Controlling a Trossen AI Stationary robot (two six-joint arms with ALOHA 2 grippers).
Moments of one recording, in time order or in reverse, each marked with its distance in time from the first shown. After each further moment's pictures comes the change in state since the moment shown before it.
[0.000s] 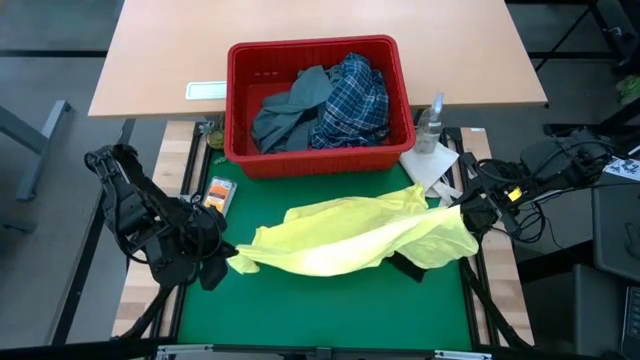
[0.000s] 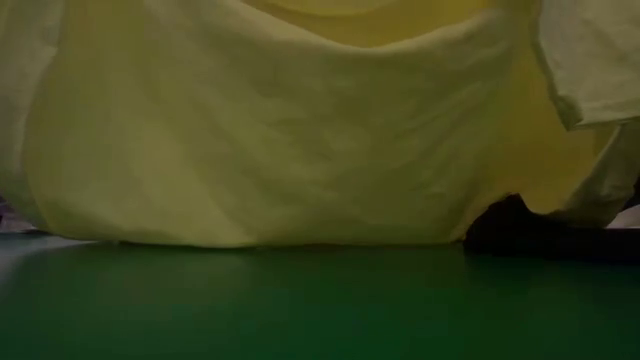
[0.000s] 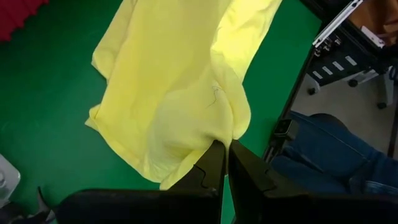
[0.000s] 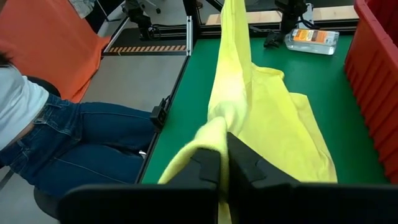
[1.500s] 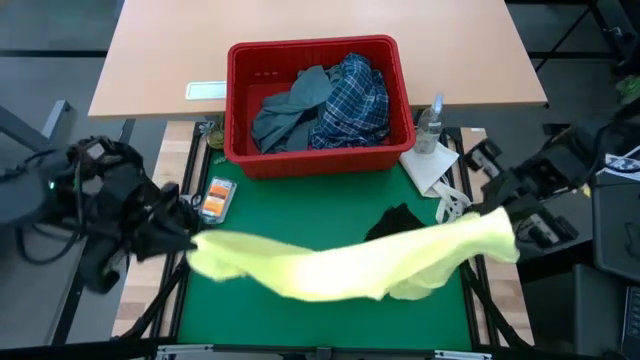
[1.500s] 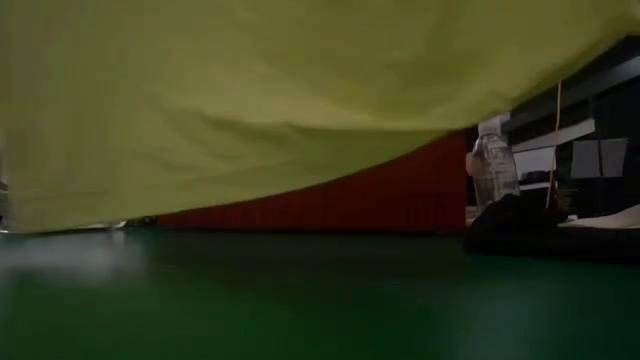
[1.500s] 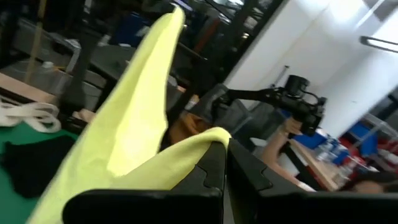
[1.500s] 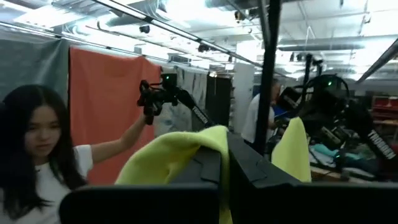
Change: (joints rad) left arm -0.219 0.092 0.586 0.501 -0.324 0.681; right arm 0.095 0.089 -0.001 0.928 -0.188 -0.277
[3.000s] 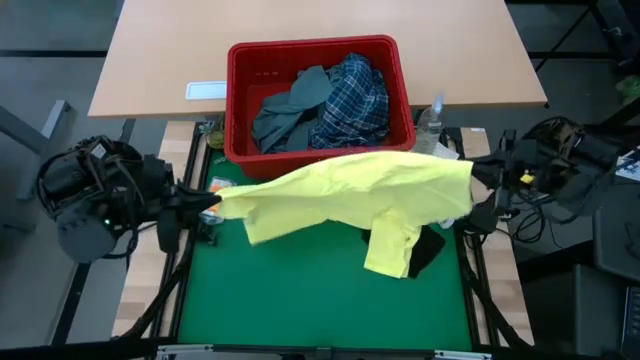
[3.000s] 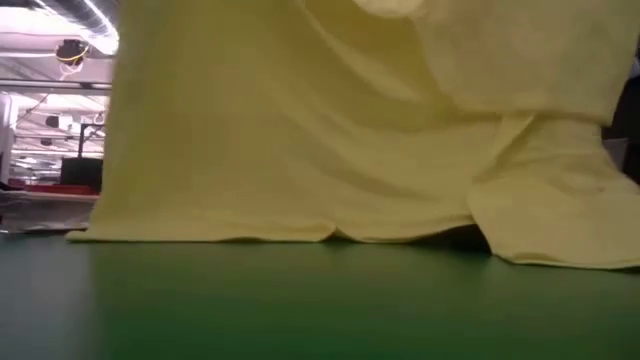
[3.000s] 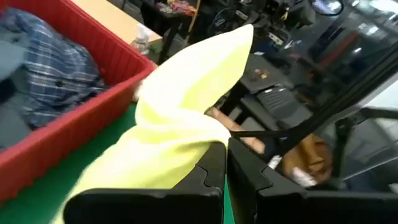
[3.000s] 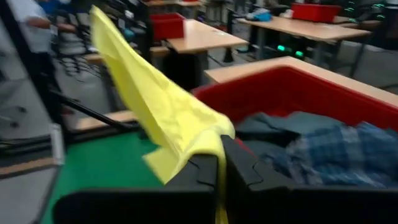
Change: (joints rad) left arm 0.066 -0.029 -0.076 -0.640 -0.318 -0.582; right arm 0.527 -0.138 -0.056 -1.011 1.411 0.685
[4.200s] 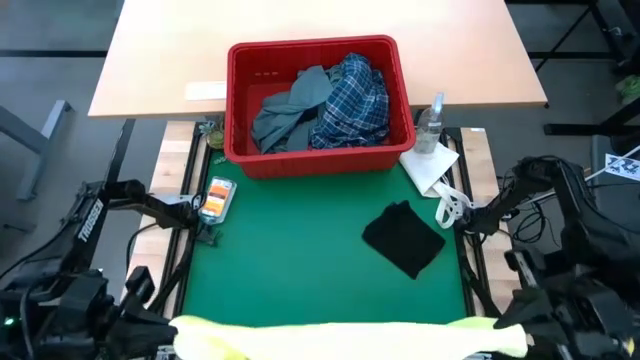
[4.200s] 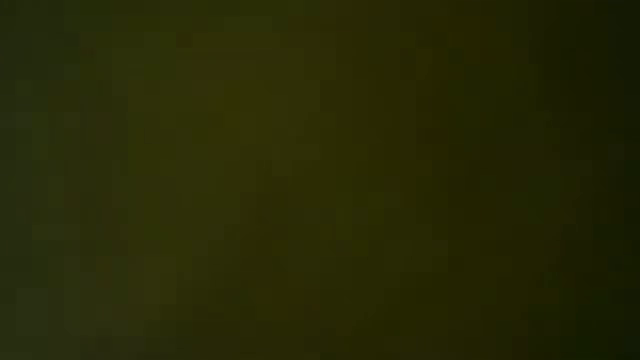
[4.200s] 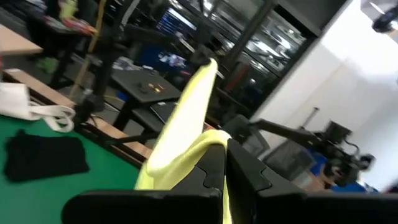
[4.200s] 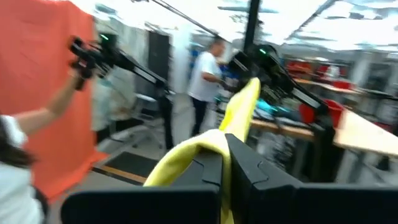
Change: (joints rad) left arm -0.372 0.281 0.000 1.110 -0.260 0.685; right arm 0.295 0.473 0.163 1.129 -0.235 -0.892
